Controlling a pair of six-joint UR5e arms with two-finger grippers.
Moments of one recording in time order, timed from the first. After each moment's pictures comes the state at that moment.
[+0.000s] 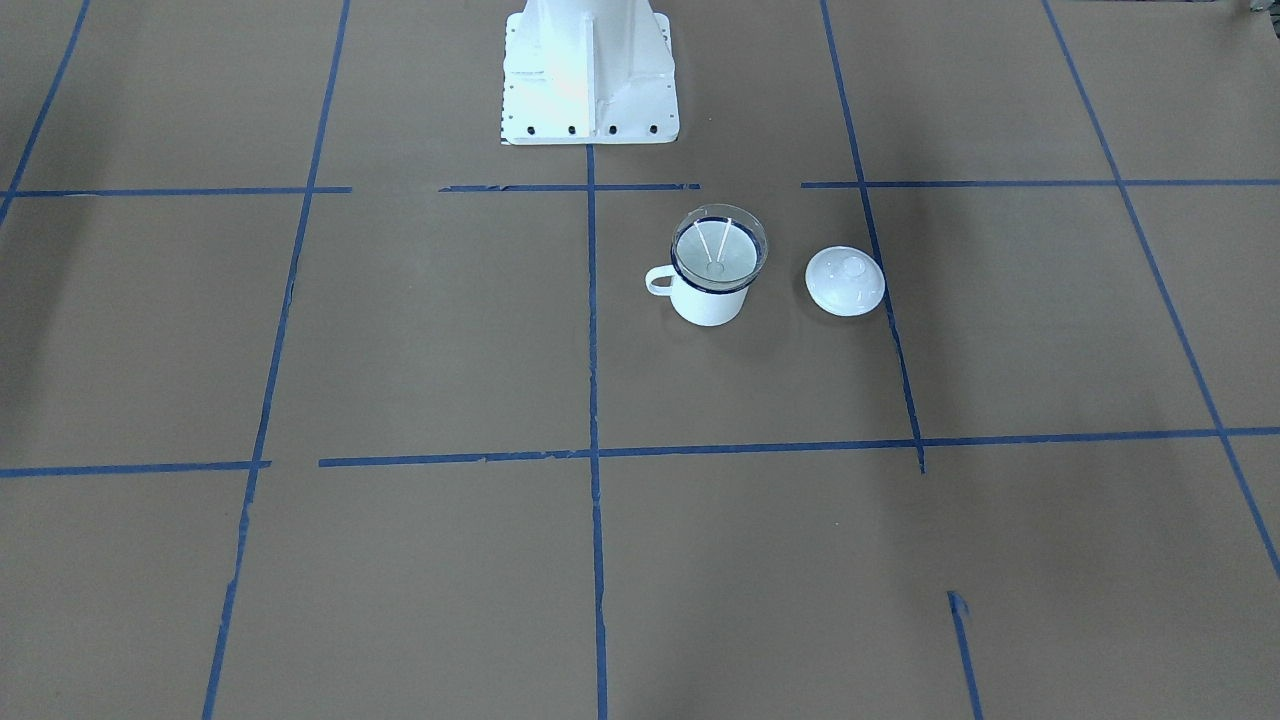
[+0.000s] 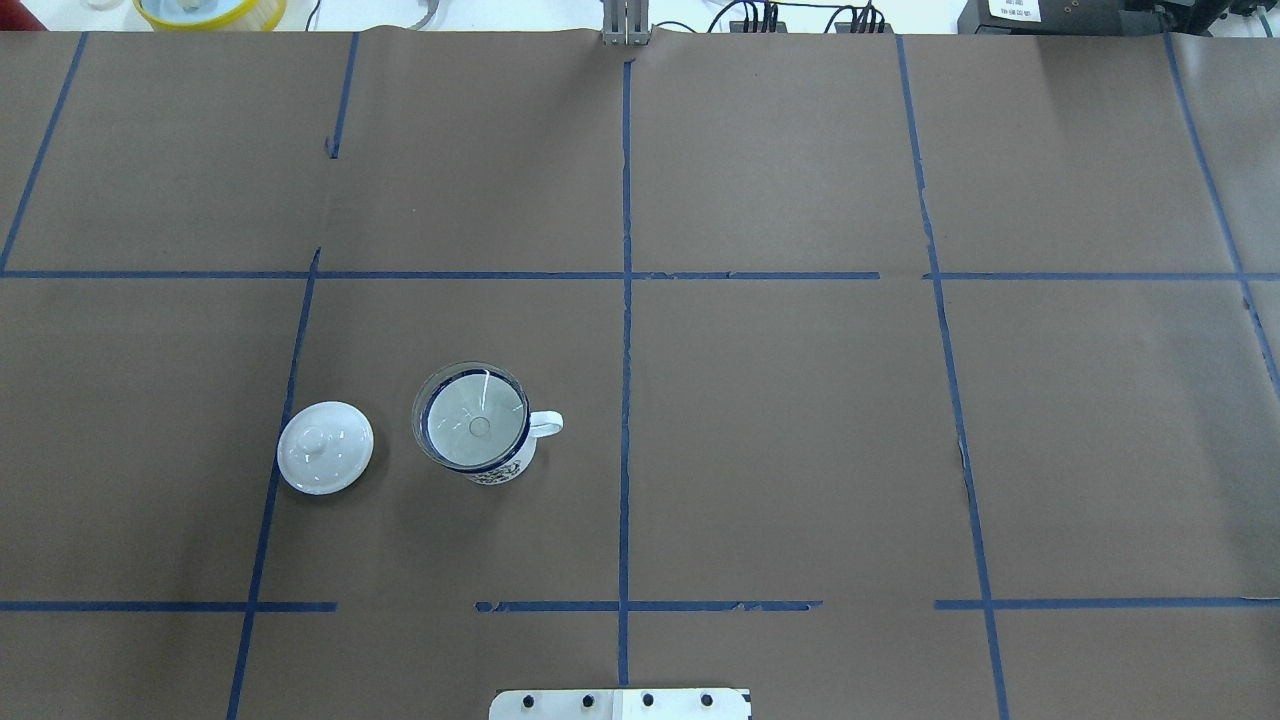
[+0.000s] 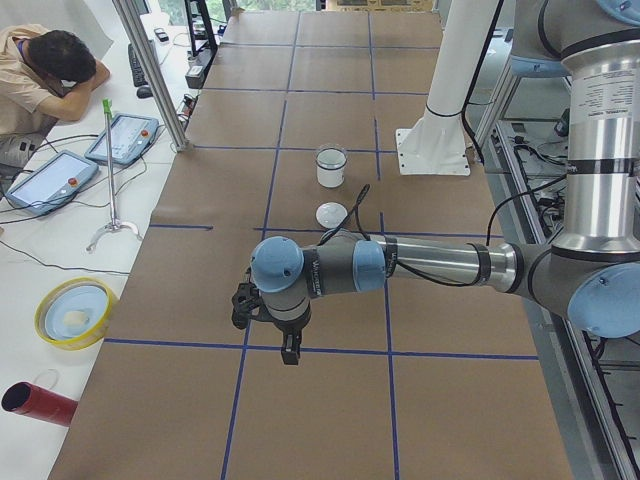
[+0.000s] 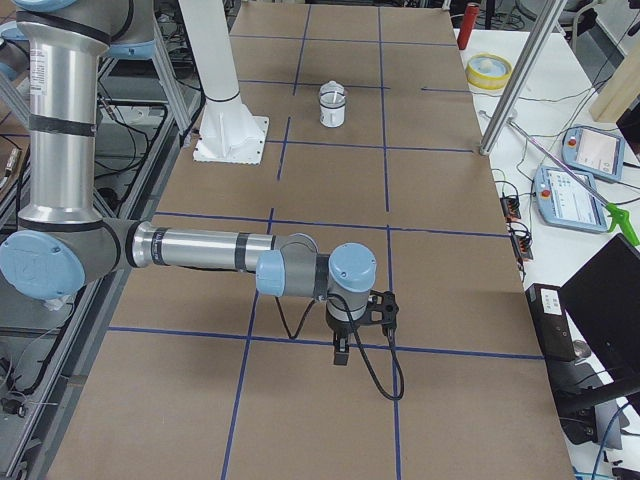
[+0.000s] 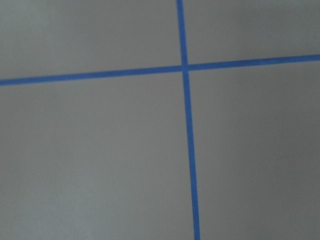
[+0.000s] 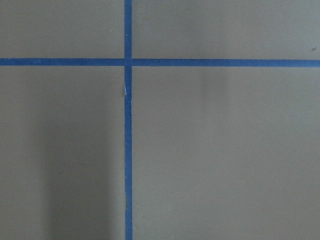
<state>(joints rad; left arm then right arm) -1.66 -1.51 -1.72 -1.37 -2.38 0.18 1.57 -1.68 1.66 -1.57 2.29 0.01</state>
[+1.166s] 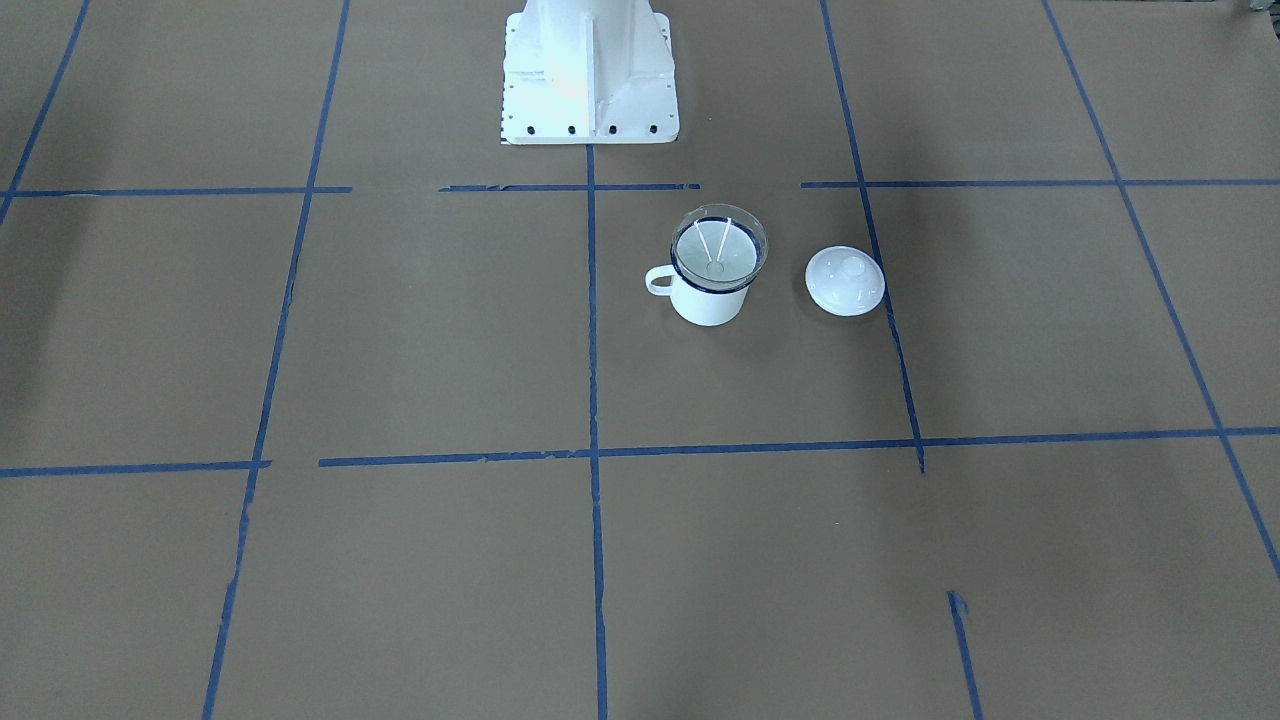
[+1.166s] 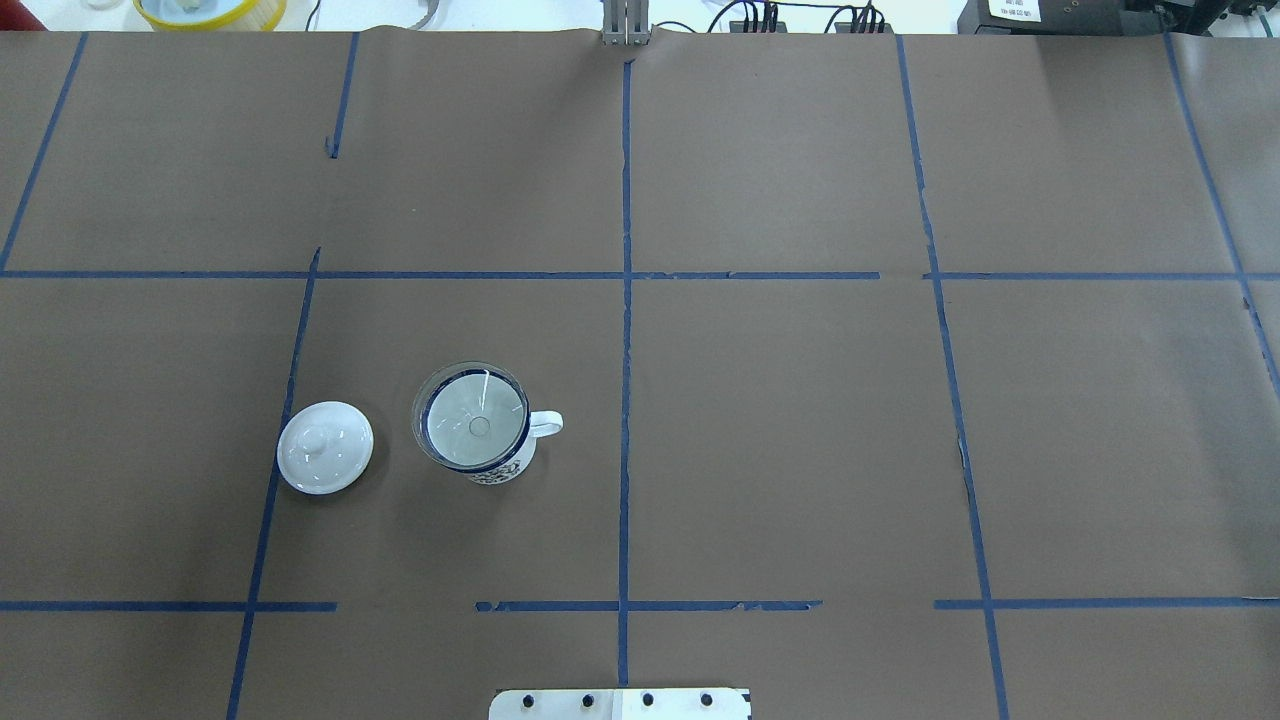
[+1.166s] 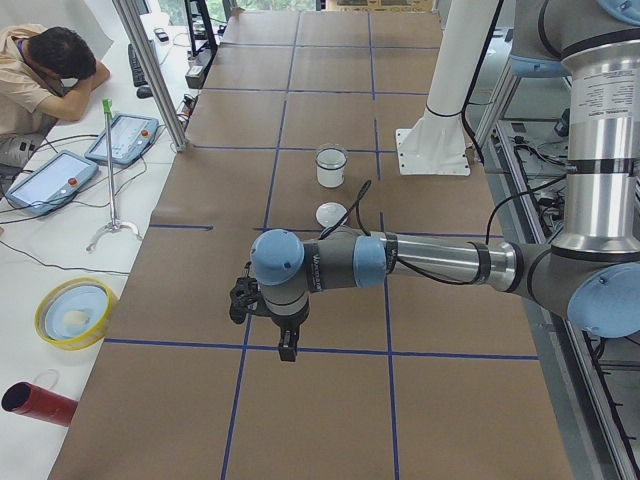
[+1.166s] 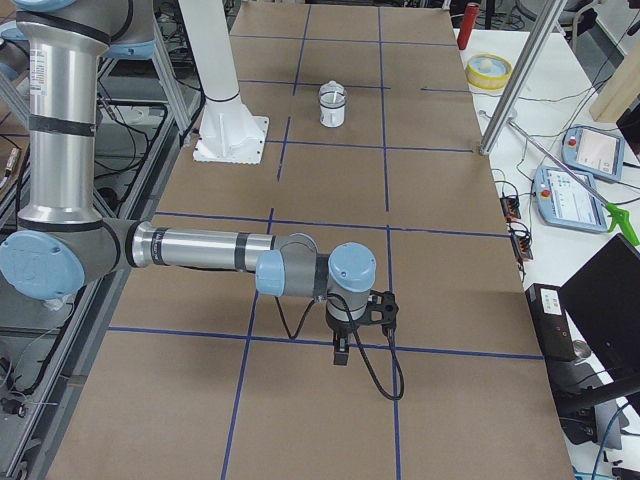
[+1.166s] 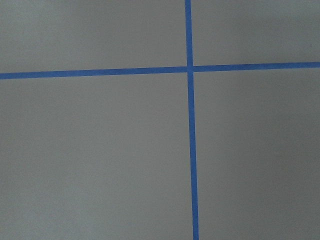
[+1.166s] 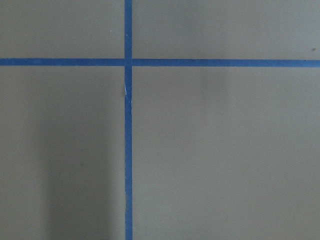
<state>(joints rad) -1.66 -1.51 -1.74 -1.37 -2.37 0.17 1.57 -1.68 1.66 -1.57 2.29 0.01</state>
